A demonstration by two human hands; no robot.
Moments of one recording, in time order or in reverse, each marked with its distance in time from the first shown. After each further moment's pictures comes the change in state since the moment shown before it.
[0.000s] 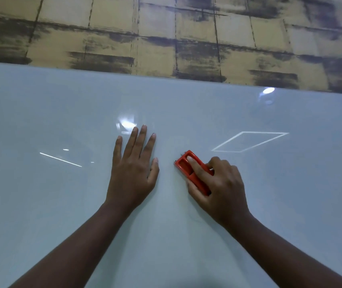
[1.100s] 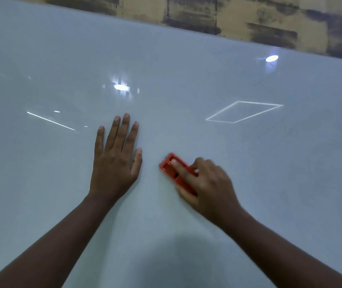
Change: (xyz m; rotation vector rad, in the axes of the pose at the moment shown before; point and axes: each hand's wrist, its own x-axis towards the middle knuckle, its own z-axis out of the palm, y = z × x) left_hand -0.088 0.032 -0.015 0.022 -0.037 -0.053; right_hand -0.087 -0.015 -0.046 0.011 -0.269 -0.099
